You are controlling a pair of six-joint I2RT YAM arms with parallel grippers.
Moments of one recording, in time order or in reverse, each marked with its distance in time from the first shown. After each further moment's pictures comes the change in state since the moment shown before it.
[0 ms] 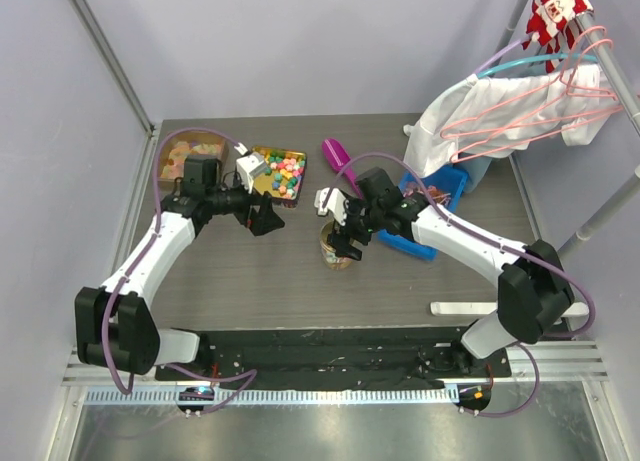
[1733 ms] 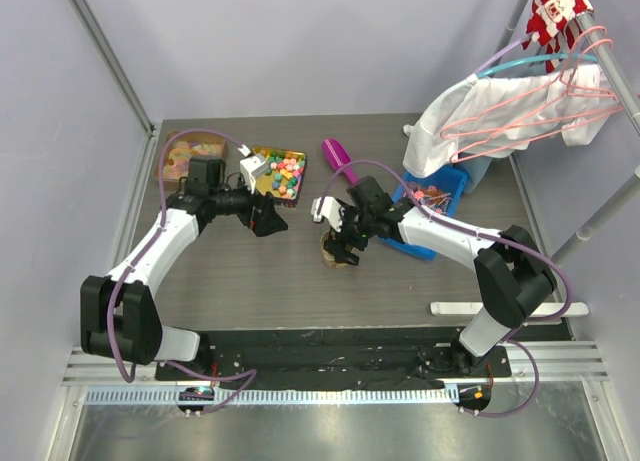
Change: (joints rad) left arm 0.000 0.051 -0.009 0.029 0.053 -0.037; right arm 0.000 0.116 -0.047 0.078 0.035 0.007
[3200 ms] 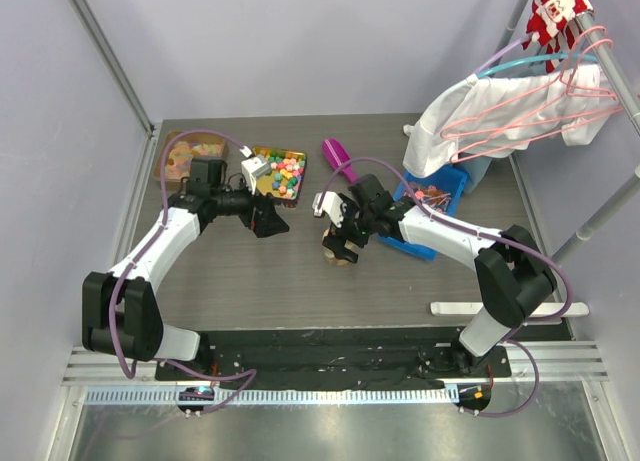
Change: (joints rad) left arm 0.000 0.019 -0.002 0.002 0.041 0.000; right arm -0.006 0.000 0.007 0.015 0.049 0.050
